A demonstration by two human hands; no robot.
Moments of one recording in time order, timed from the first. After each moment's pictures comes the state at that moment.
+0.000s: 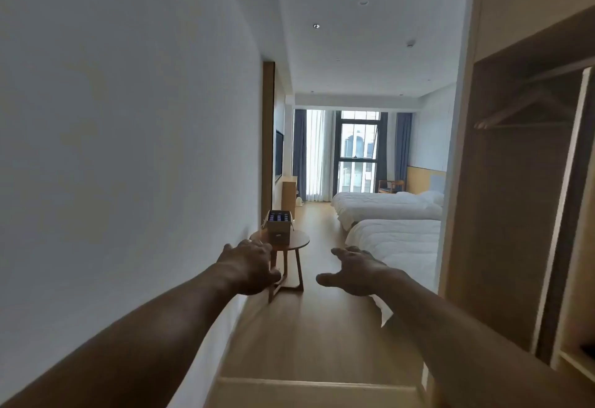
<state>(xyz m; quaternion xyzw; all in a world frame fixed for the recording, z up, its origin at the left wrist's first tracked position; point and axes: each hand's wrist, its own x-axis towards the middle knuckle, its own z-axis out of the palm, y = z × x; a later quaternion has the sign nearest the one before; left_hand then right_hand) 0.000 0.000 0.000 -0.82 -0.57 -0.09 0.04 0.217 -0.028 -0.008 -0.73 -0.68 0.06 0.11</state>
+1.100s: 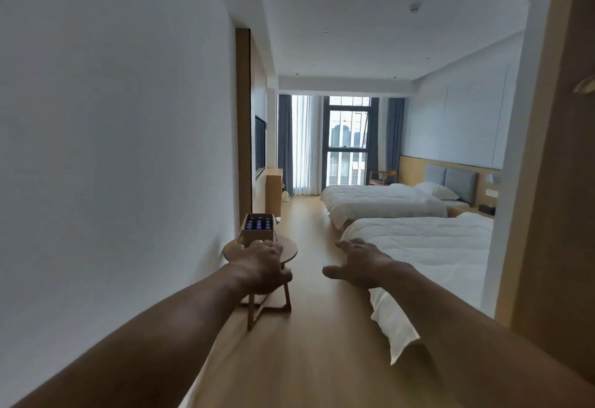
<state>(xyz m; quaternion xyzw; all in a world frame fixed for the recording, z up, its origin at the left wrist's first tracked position) 0.173 0.475 -0.035 -0.85 -0.52 -0.07 0.01 0.379 0.425 -0.031 -0.75 -0.65 0.06 0.11</state>
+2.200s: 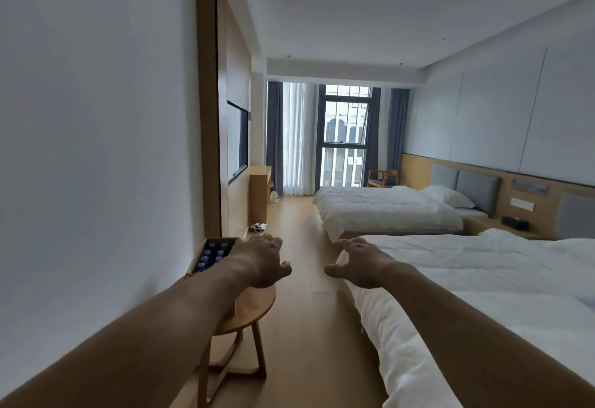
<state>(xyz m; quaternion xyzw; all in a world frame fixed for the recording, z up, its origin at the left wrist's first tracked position) 0.442 1.070 -0.027 -0.86 -0.51 -0.06 0.02 0.650 1.016 -0.029 -0.75 -0.64 0.07 0.12</state>
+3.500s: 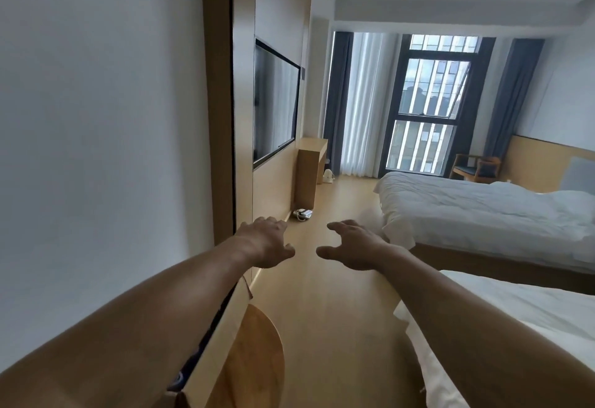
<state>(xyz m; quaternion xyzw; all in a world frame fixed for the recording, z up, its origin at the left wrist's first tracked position) 0.628 1.770 -0.081 -0.79 -0.62 -0.03 -0.01 0.825 1.765 -0.075 -0.65 -0.75 0.10 0.07</state>
